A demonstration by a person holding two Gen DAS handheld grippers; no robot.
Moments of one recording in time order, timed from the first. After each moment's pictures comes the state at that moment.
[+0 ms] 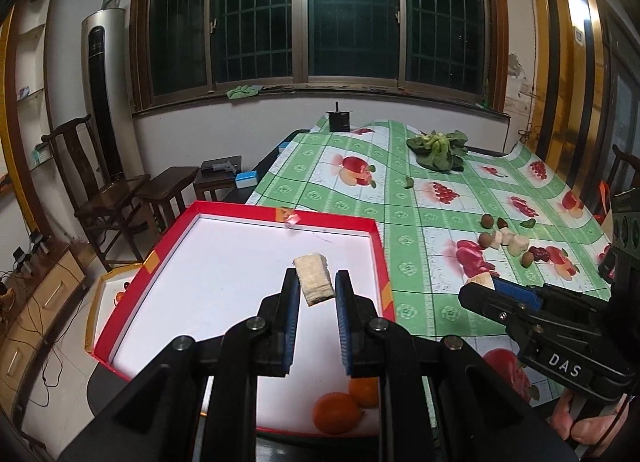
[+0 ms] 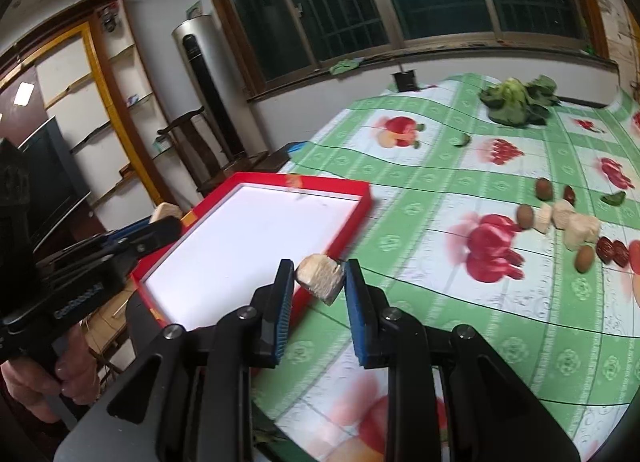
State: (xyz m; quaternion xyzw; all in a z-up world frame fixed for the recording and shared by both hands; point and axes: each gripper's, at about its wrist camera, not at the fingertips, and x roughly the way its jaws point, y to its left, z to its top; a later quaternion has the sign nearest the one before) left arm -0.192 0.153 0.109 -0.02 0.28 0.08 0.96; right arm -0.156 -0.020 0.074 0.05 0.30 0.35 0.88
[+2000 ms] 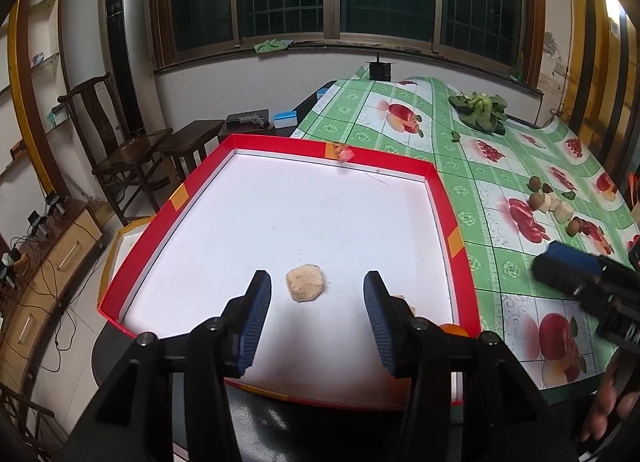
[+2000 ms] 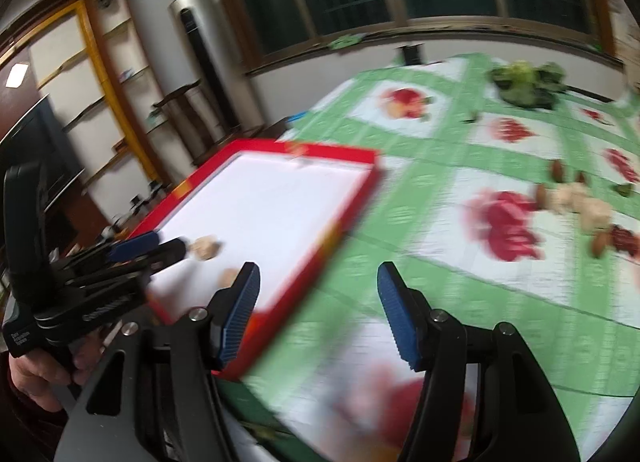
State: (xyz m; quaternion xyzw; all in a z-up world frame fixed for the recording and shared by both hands) left arm -0.186 0.191 0.069 -0.04 0.35 0.11 0.93; right arm -0.152 -0.014 0.059 0.03 0.34 0.33 0.88
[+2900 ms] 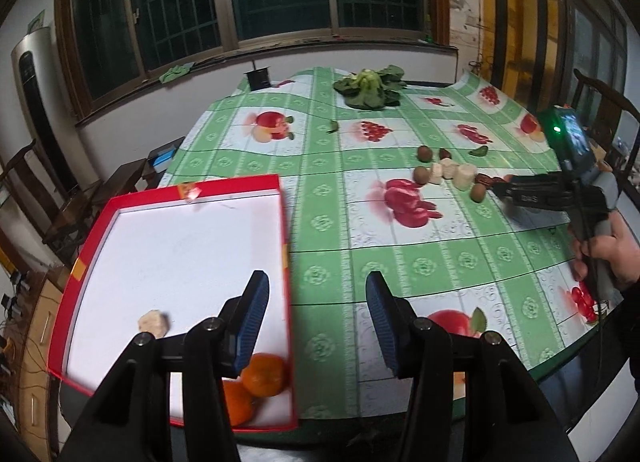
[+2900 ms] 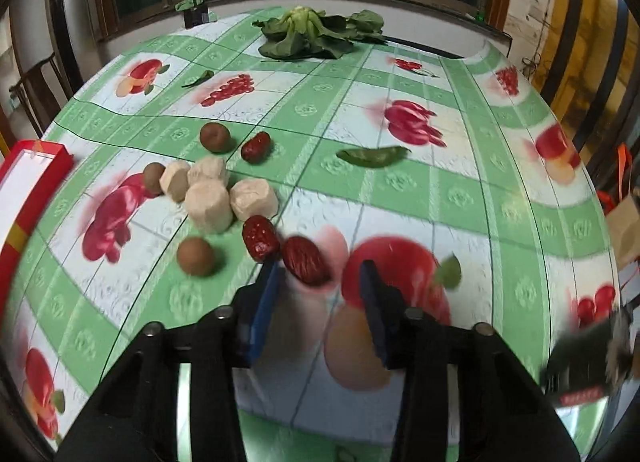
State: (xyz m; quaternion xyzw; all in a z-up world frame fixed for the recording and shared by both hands) left arm -0.163 0.070 0.090 0.05 0.37 -0.02 0.93; right arm -0.025 -0.198 0.026 -0.07 0.42 0.10 0.90
